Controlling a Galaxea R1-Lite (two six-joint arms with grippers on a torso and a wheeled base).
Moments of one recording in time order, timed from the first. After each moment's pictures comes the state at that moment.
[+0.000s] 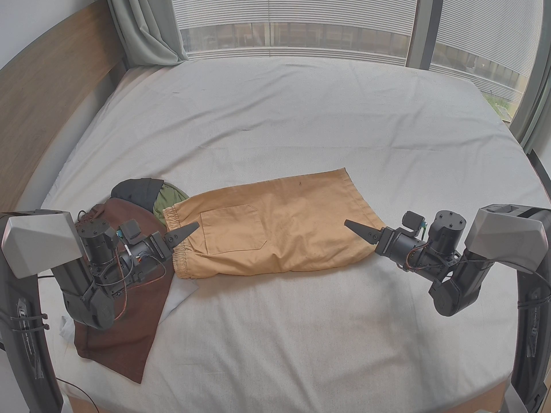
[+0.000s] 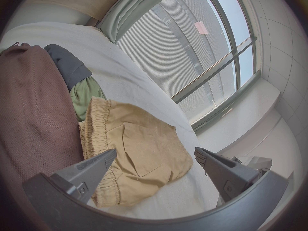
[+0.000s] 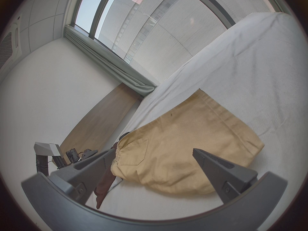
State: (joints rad) left arm -0.08 2.28 -0.63 -1.55 -0.53 -0.66; right arm 0.25 2.38 -0.81 -1.54 0.51 0.61
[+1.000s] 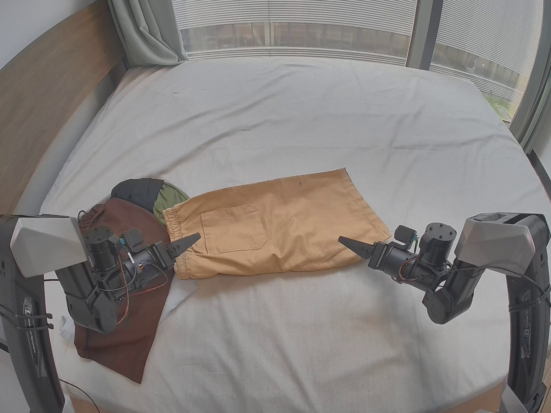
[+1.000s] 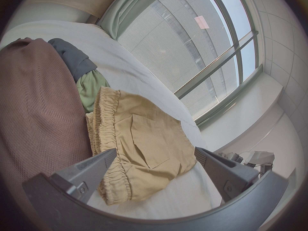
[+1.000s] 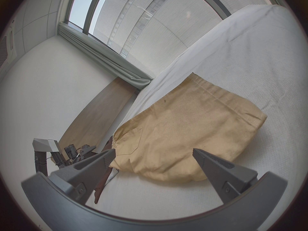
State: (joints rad) left arm -0.07 2.33 -0.63 -1.55 -0.54 -0.61; right arm 0.26 2.45 -0.81 -1.54 0.51 0.60
